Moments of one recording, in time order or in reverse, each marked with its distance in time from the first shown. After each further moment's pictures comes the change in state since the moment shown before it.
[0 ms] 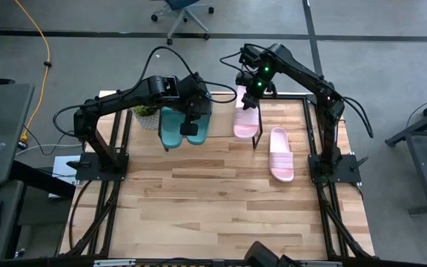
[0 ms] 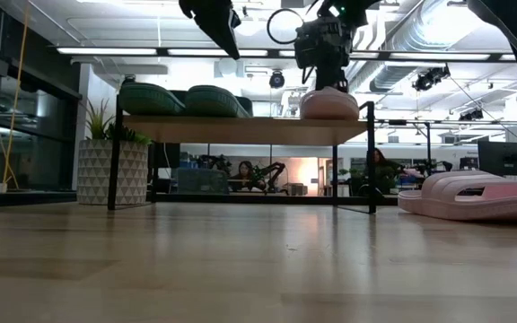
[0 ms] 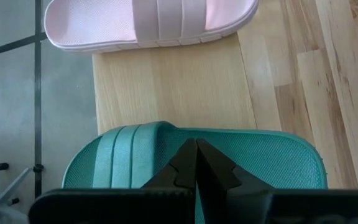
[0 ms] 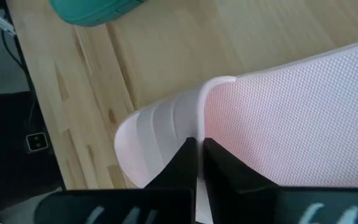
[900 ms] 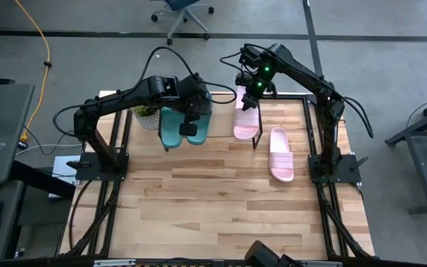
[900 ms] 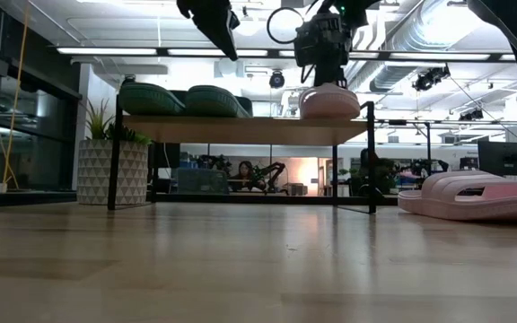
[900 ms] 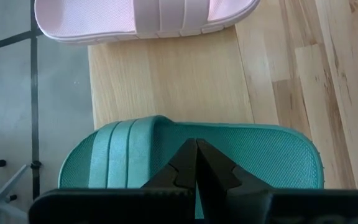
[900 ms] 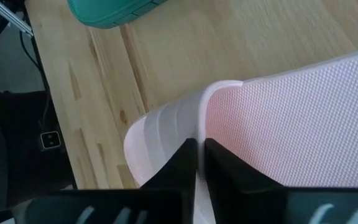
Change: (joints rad) left arm 0.000 0.000 0.000 -0.019 0.000 -0.003; right arm 0.001 -0.001 0.000 -0.002 -0.046 -0.003
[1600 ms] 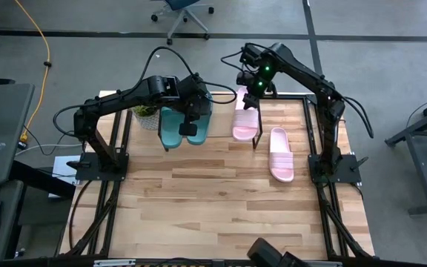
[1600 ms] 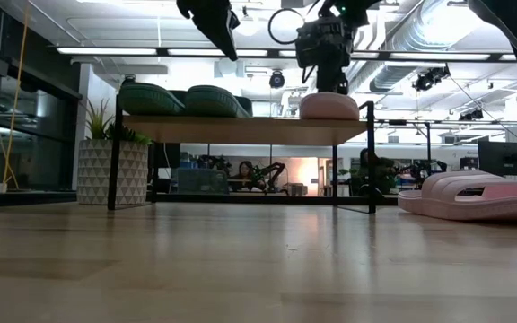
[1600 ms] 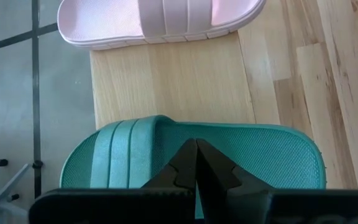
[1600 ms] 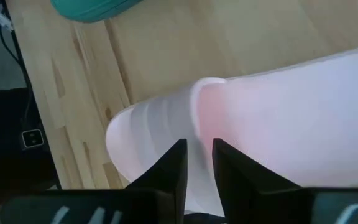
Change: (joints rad) left arm 0.000 0.000 0.000 0.000 -0.006 0.002; right arm -0.017 -0.001 0.000 -0.001 0.053 -0.029
